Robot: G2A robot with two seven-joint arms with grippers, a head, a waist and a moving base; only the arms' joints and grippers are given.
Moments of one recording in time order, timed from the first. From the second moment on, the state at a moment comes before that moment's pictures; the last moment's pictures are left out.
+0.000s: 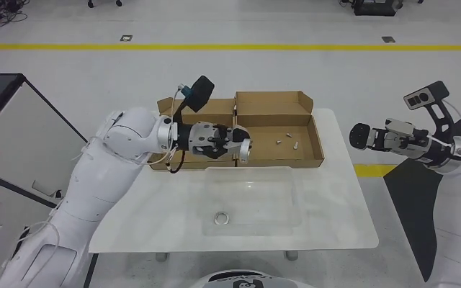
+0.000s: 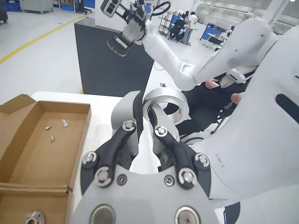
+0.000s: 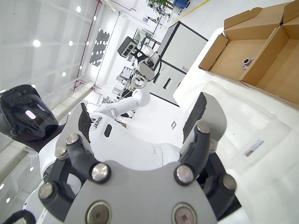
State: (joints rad) left arm 0.90 -1.04 -1.01 -1.68 -0.21 -0.86 -0.97; right arm -1.39 -1.05 1.99 -1.74 0.55 0.07 1.51
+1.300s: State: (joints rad) left arm 0.92 -1.12 -0.99 -1.74 -1.00 -1.01 -0.78; right arm -1.39 -1.05 1.99 -1.74 0.55 0.07 1.51
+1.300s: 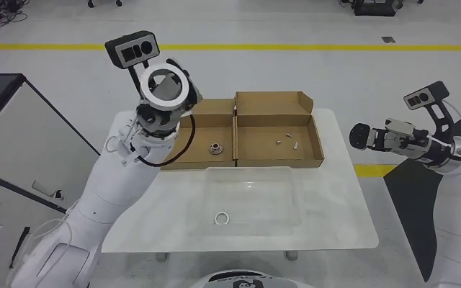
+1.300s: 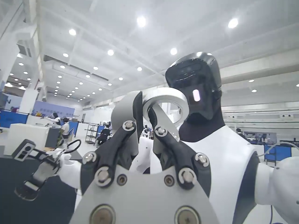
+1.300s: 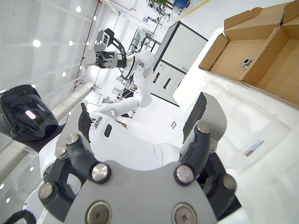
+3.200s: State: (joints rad) left arm 0.94 -1.18 -1.08 -1.68 -0.67 -0.99 -0.83; right arm -1.39 -1.05 1.99 -1.74 0.55 0.07 1.51
